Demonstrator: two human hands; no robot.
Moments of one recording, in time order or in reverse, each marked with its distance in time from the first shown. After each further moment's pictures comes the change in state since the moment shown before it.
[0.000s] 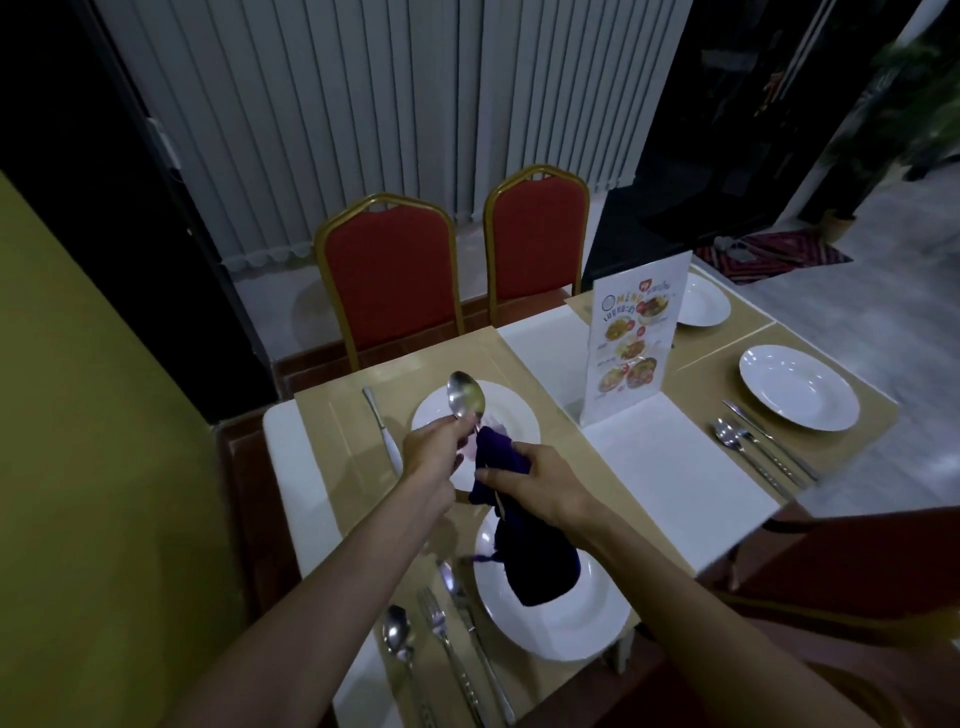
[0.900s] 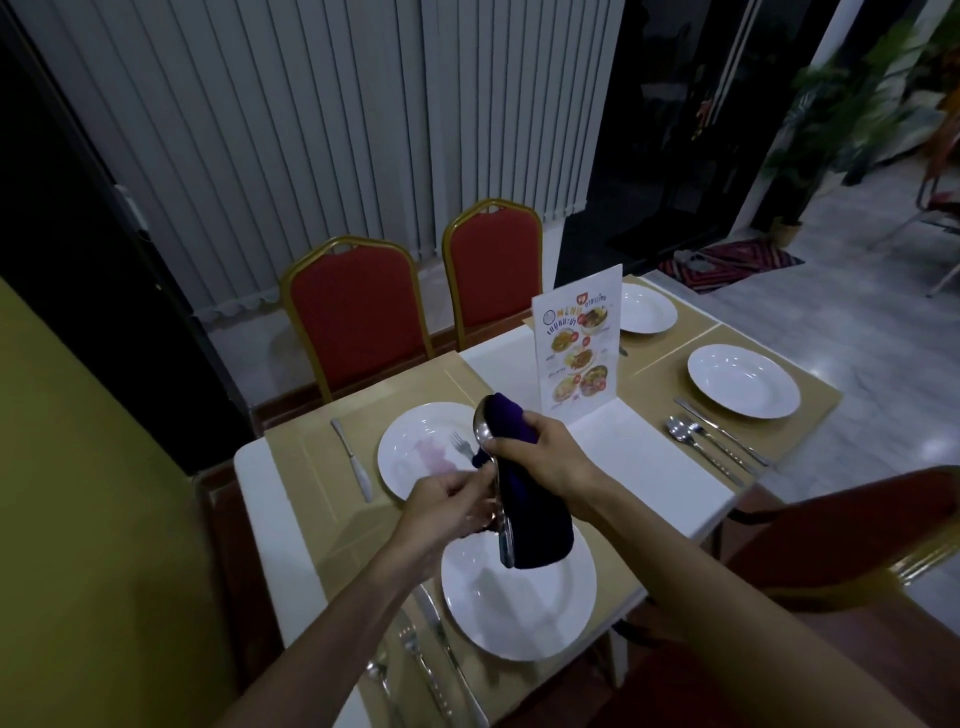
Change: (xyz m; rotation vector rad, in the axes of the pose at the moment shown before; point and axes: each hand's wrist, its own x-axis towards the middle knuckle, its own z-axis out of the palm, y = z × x) left_hand -0.081 -0.034 0.015 0.244 -0.396 0.159; right_hand -0.028 -0.003 -0.068 0.279 0.068 -0.079
